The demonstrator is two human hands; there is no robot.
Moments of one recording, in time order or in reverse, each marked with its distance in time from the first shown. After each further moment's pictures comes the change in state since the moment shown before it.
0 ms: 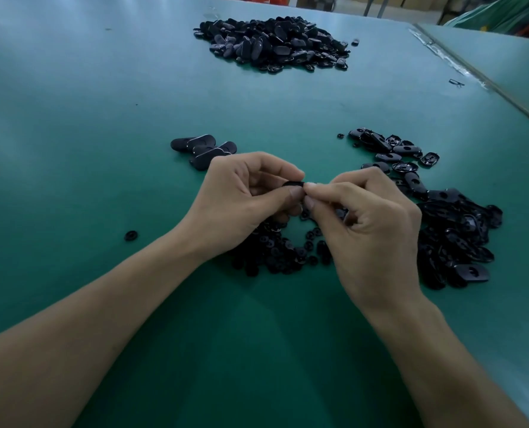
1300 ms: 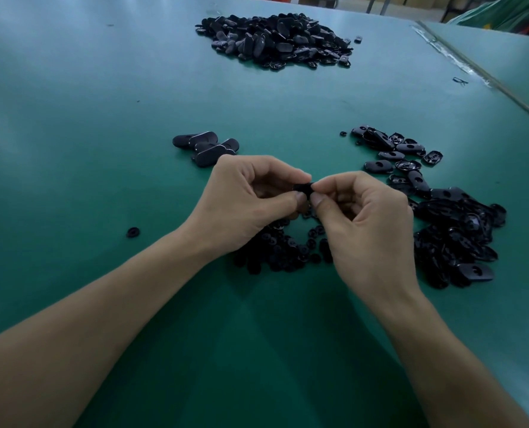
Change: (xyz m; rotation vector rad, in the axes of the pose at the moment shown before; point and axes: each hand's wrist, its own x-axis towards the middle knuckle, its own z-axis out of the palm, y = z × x) left_hand -0.001 -0.003 0.003 0.020 -0.002 0.030; right_hand 0.004 -0.007 0.003 0.203 -0.102 0.313
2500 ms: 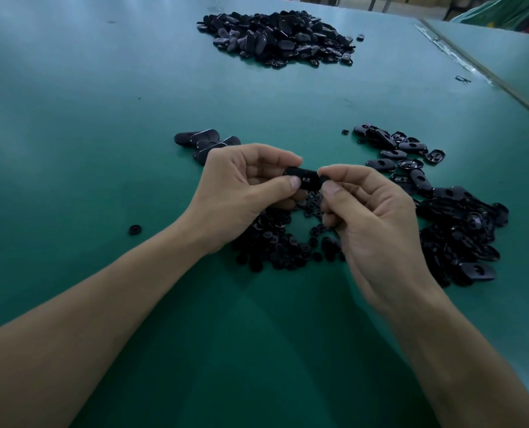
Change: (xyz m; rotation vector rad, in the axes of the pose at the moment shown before) left_hand 0.002 0.002 -0.006 -0.103 0.054 -0.077; right_hand 0.002 -0.001 -0.001 0.608 -0.086 0.282
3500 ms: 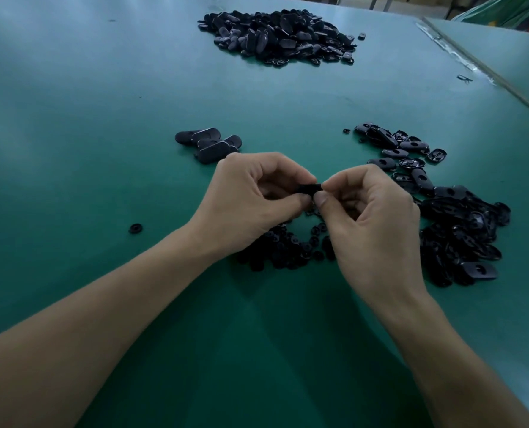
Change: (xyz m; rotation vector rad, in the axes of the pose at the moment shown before) left_hand -0.005 0.000 0.006 0.263 -0.057 0.123; right_hand -0.004 0.001 0.000 -0.628 0.102 -0.284
